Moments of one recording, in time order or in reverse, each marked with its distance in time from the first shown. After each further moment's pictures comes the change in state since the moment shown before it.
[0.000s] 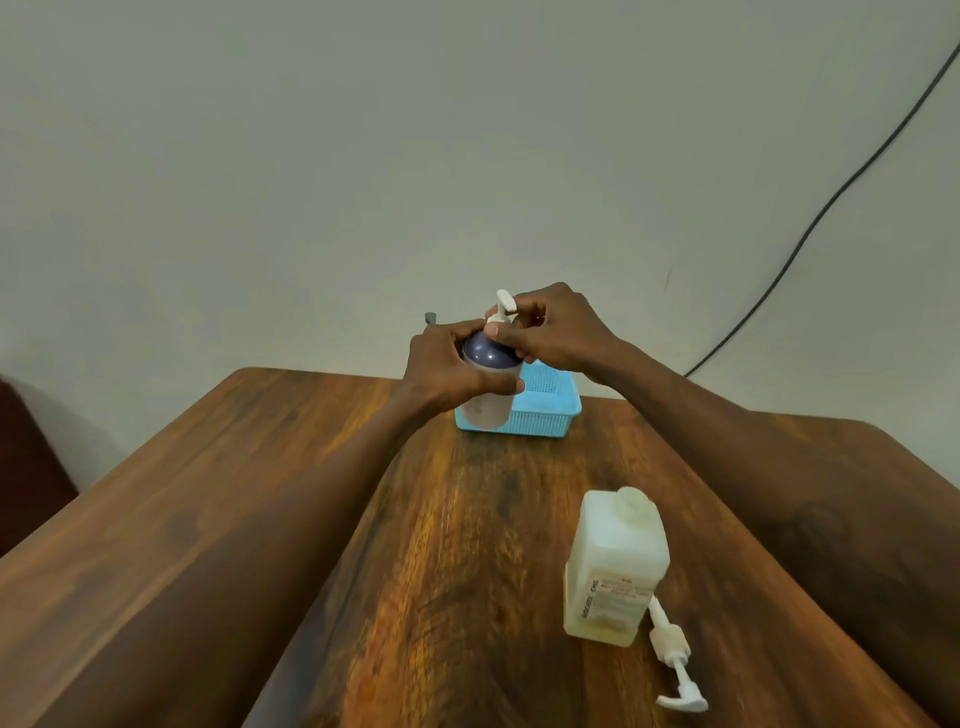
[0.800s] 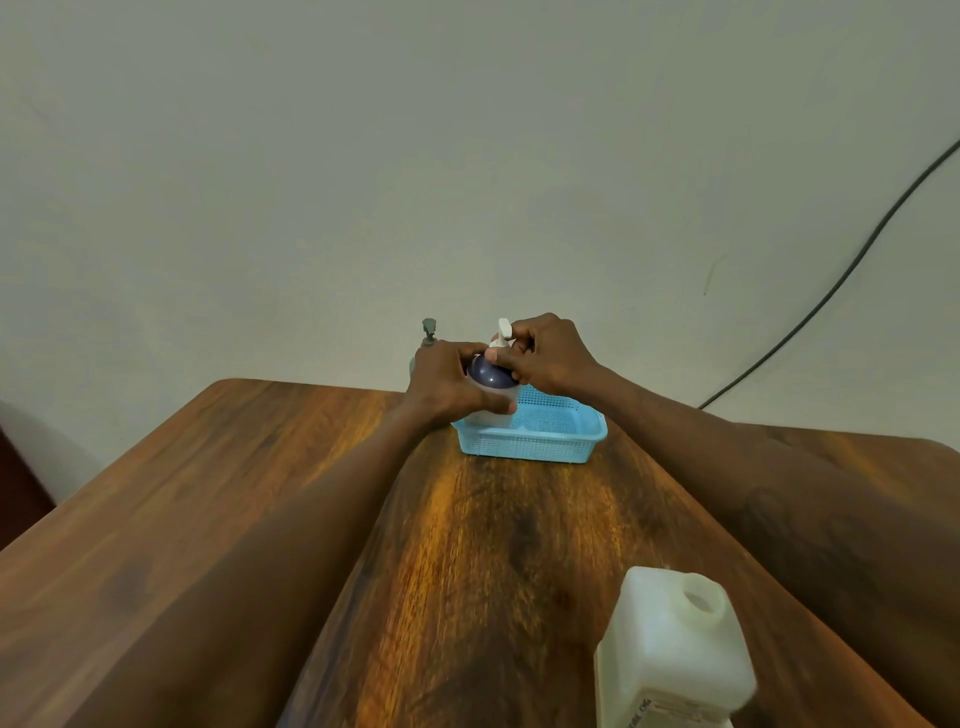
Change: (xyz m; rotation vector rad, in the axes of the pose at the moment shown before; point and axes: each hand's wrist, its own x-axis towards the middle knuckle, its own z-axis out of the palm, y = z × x) left_hand 0.070 -0.087 0.035 0.151 -0.058 -0.009; right_hand 0.079 0.101 0.070 -0.036 0.008 0.020
